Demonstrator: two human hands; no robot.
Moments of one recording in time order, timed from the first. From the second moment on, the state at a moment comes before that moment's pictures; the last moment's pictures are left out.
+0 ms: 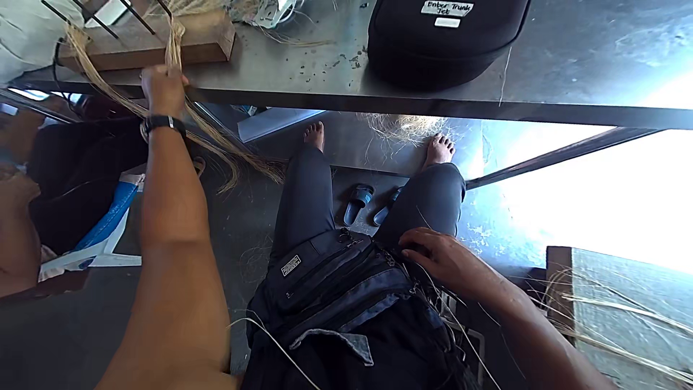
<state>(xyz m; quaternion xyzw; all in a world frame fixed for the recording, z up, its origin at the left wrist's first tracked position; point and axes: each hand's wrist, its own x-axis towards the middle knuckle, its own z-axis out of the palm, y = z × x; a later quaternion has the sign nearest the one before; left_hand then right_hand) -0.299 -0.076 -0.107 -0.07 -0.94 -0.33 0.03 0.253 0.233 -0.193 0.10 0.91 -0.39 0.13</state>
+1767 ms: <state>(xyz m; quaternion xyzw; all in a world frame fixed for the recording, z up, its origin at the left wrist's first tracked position) 0.041 0.017 0.042 -0.76 -0.57 -0.31 0.00 0.249 0.239 -0.180 0.11 0.91 -0.35 0.20</state>
